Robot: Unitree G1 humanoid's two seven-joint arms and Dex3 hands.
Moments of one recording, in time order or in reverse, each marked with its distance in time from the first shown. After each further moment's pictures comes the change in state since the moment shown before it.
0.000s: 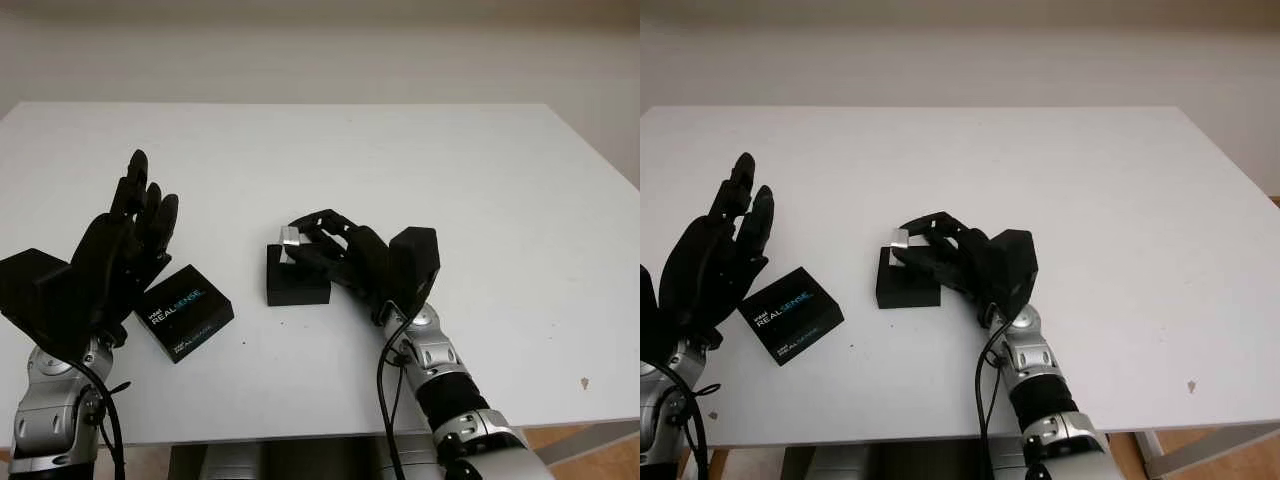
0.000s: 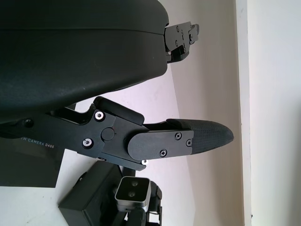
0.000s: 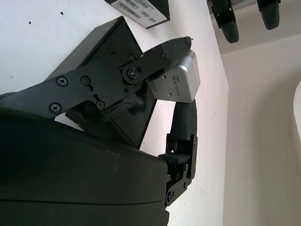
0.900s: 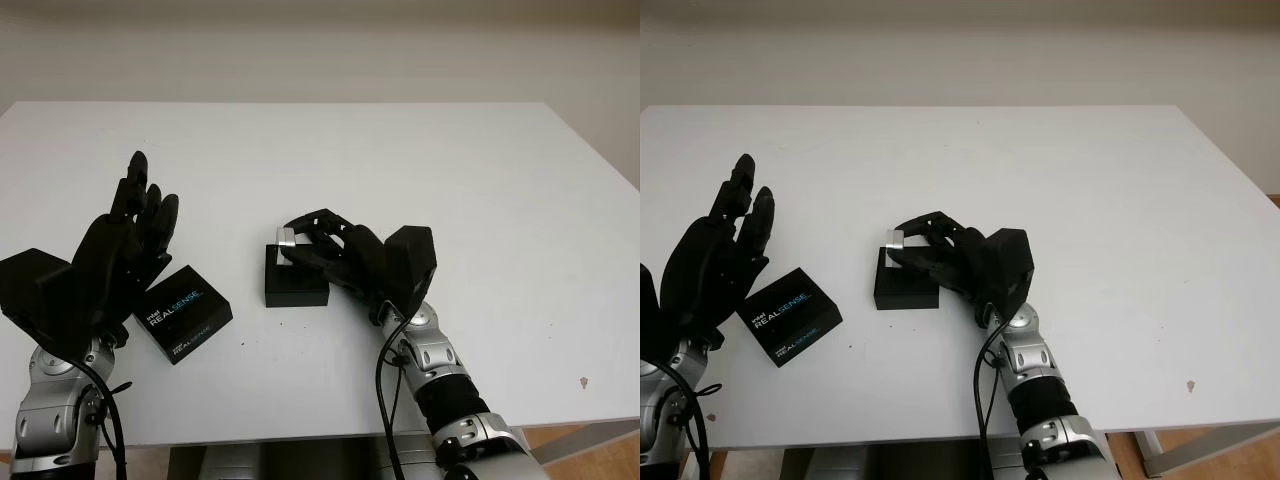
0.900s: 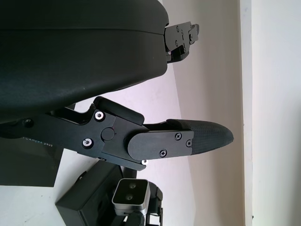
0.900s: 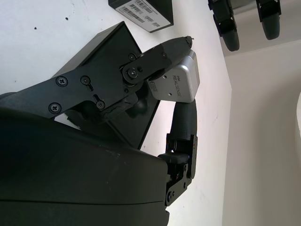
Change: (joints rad) left arm 0.000 -0.005 -0.003 -0.003 -0.003 0.011 0.017; right arm 0.049 0.001 0.021 -0.110 -0.027 0.057 0.014
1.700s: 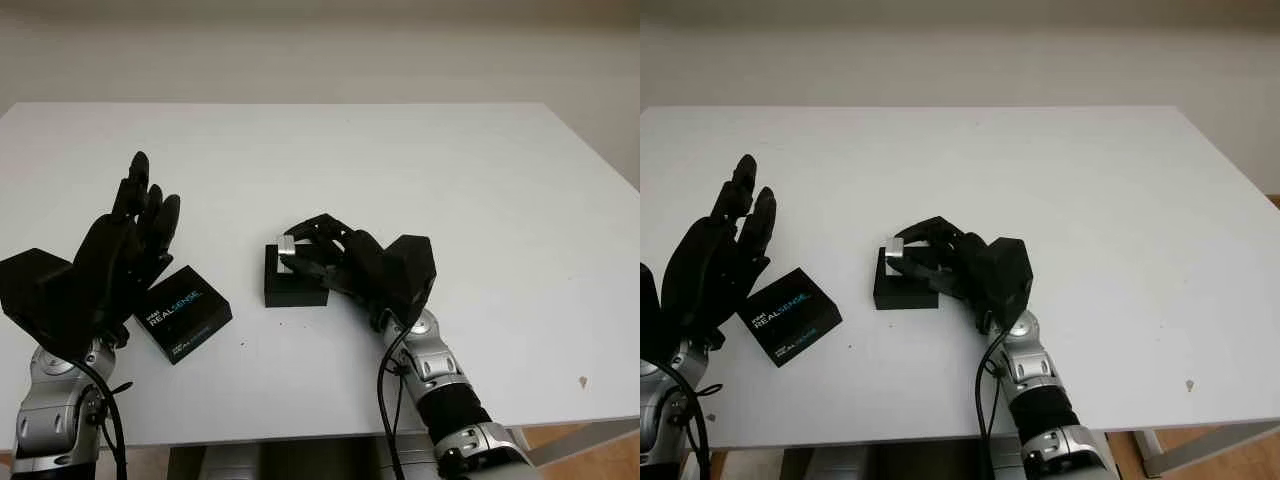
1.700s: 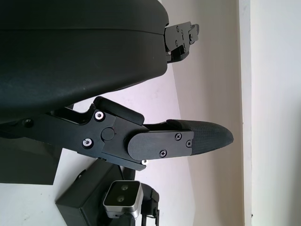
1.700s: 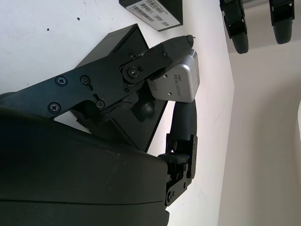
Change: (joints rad) left arm 0.000 0.000 -0.002 0.000 0.000 0.000 0.001; right arm 0.029 0.009 0.022 0.018 -0.046 -0.061 -0.034
